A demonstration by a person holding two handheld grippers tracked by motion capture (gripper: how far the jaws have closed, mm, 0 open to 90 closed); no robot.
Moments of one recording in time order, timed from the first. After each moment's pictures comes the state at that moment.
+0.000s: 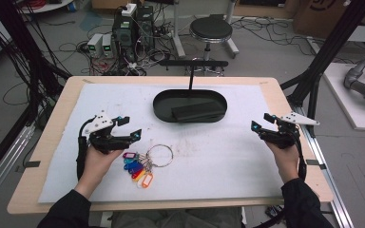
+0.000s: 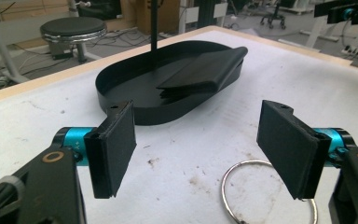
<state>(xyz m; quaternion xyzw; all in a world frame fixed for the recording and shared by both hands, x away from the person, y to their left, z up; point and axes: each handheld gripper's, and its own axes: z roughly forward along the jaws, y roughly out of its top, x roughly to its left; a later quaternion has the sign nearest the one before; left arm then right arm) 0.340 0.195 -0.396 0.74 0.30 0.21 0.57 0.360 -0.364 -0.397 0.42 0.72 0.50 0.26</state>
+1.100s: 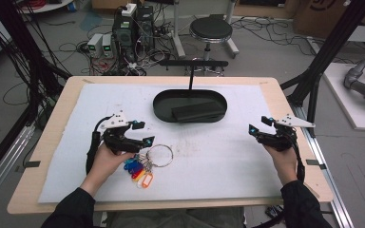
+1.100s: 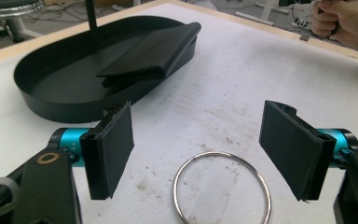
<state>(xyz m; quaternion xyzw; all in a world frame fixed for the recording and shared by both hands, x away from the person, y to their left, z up) 0.352 0.162 -0.398 0.79 0.26 0.12 0.54 0.357 -0.358 -0.404 0.40 0.73 0.48 0.26</state>
